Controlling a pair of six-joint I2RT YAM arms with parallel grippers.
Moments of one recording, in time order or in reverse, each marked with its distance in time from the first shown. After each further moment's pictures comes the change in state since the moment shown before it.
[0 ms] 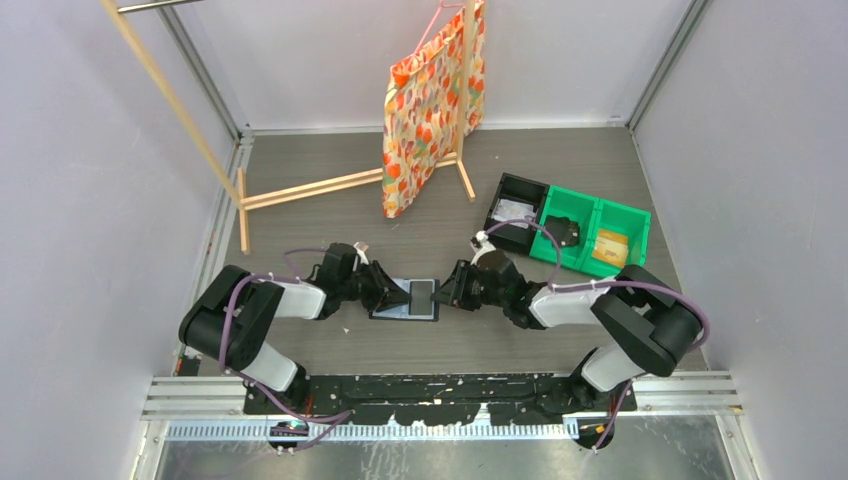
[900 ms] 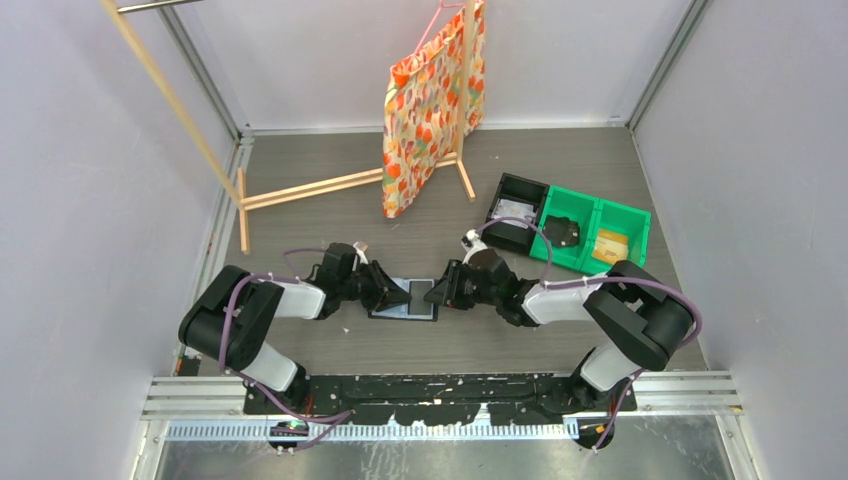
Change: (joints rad) left arm 0.005 -0.001 -0.001 0.000 0.000 -0.001; right arm 0.036 0.055 0.051 -0.011 0.000 -0.021
